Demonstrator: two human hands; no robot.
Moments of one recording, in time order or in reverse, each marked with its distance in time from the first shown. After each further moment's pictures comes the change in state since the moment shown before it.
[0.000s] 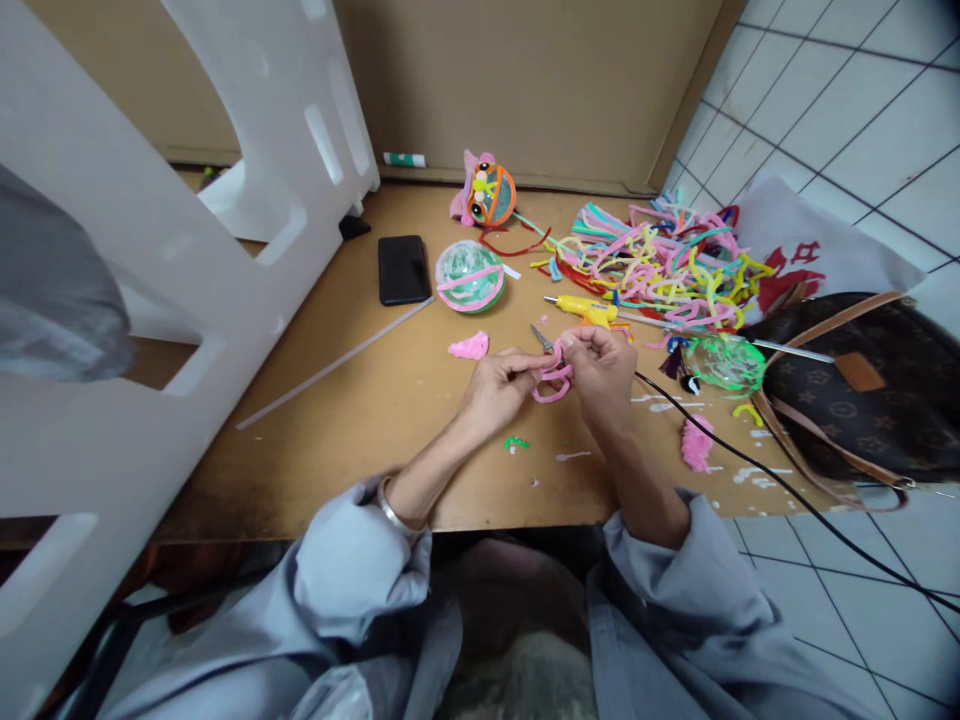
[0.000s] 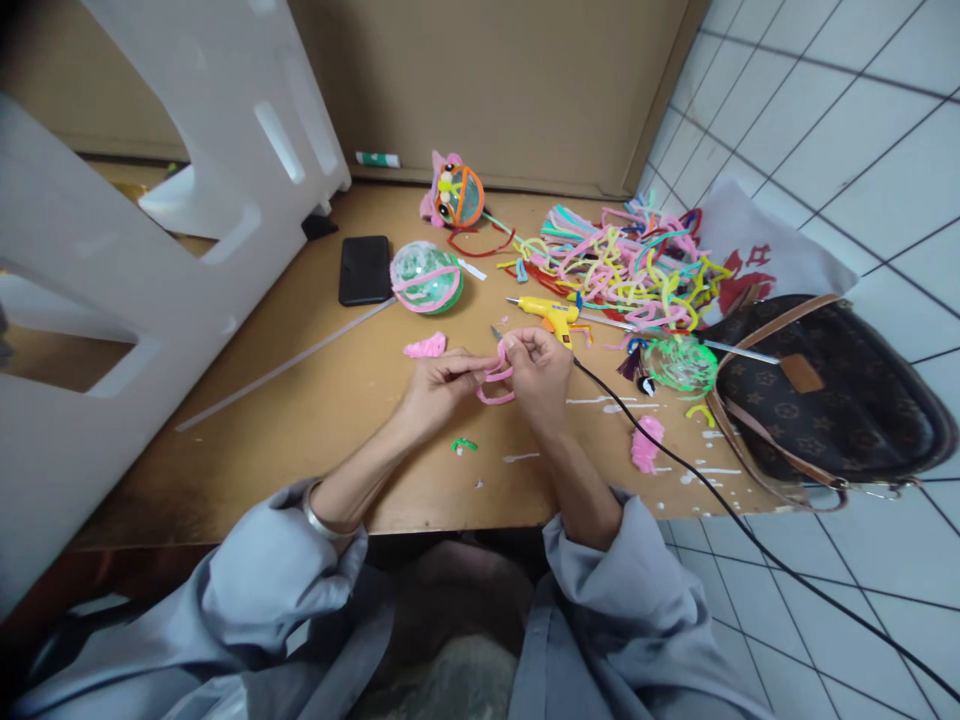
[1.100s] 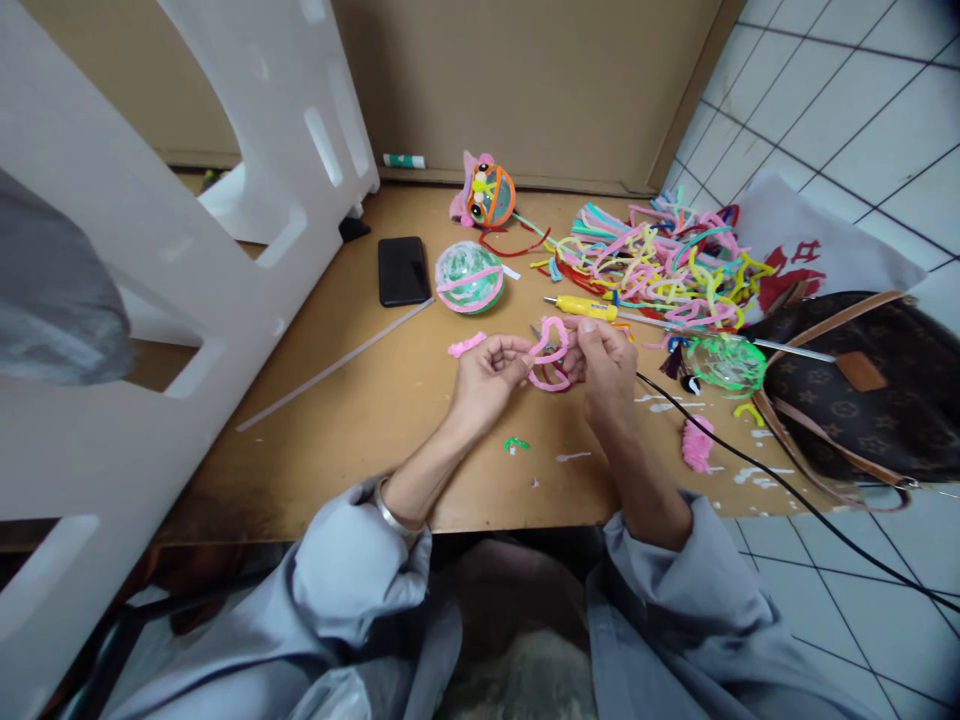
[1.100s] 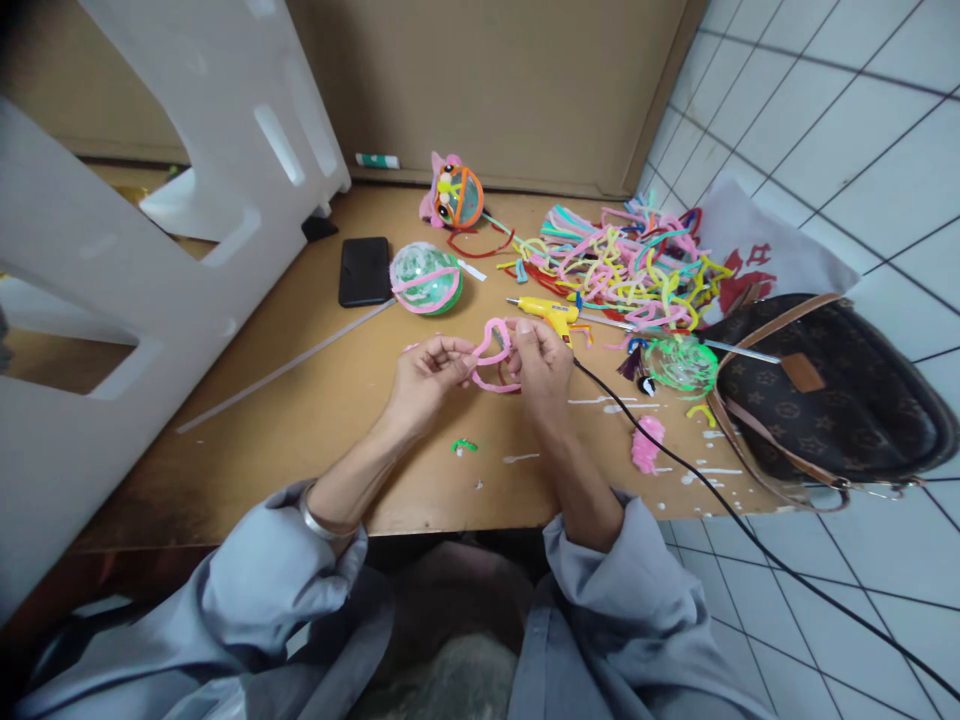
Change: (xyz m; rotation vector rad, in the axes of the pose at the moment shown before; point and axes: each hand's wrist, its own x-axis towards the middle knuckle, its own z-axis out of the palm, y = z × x) left_hand 0.004 0.006 0.000 -0.356 0.175 -0.107; right_hand 0.001 0.001 -0.003 0.082 -0.040 0.044
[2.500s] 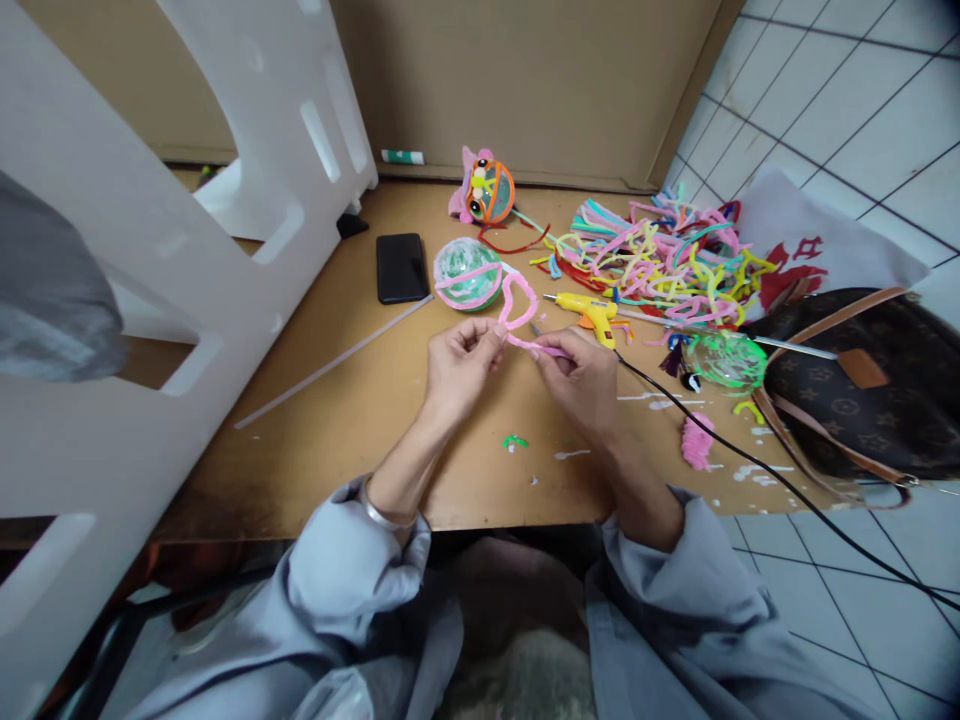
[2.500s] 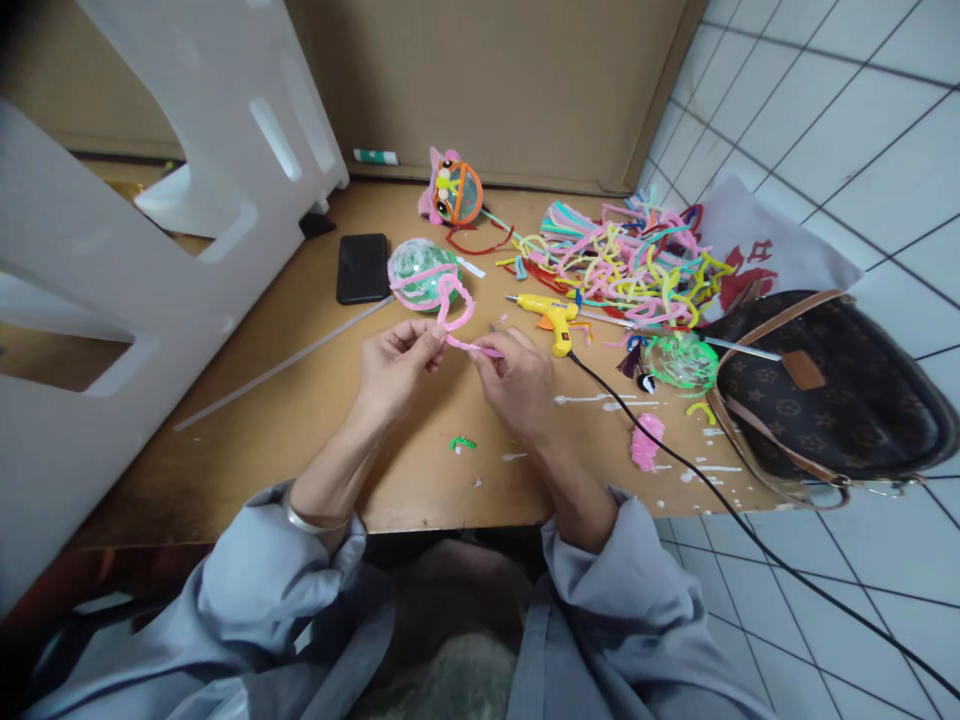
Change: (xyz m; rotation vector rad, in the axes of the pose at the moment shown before) left_hand 0.006 0.017 -0.018 0.164 0.108 0.122; right_hand -0.011 -0.002 0.004 -0.541 -0.151 -0.483
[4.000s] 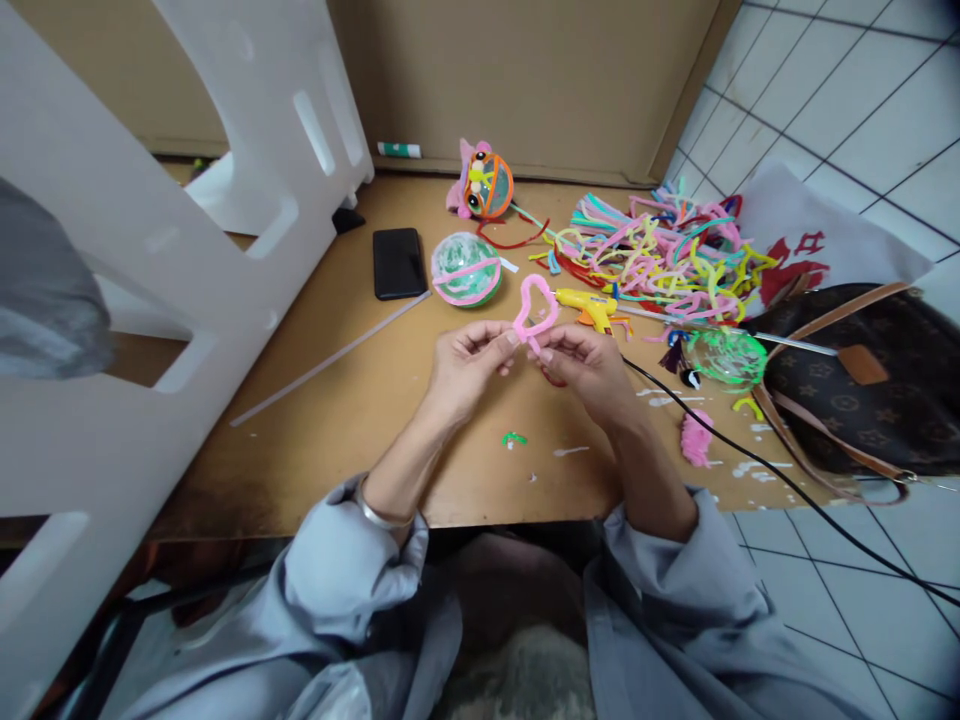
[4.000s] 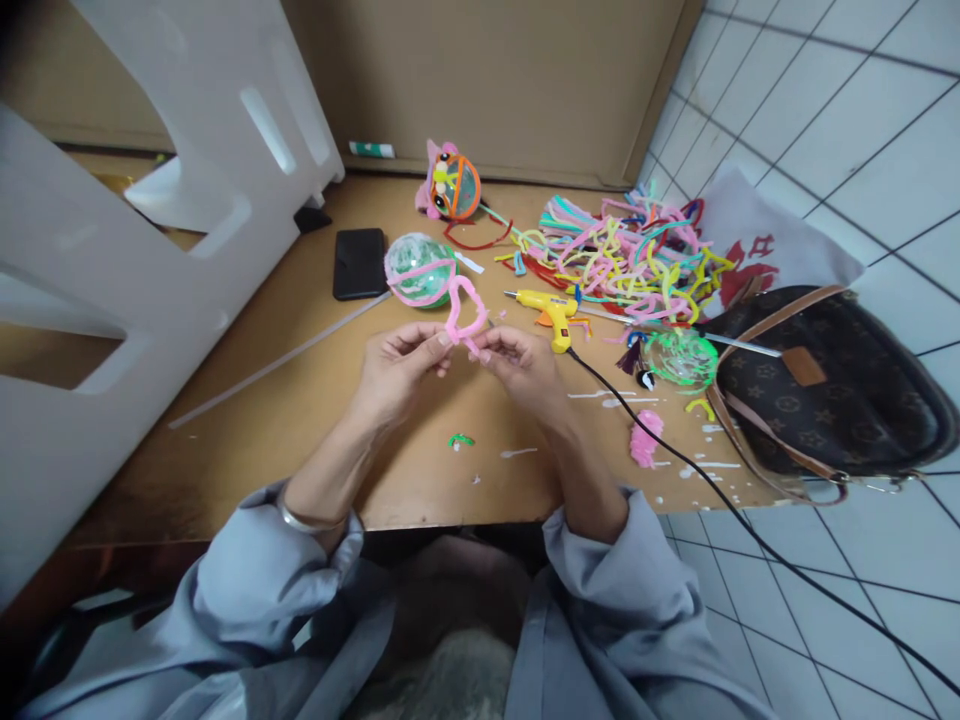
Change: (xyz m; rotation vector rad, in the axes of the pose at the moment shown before) left_hand -0.006 0.002 0.005 -0.157 -0.127 -0.028; right_hand 0.008 0.010 -0.013 0.705 -0.324 0.332
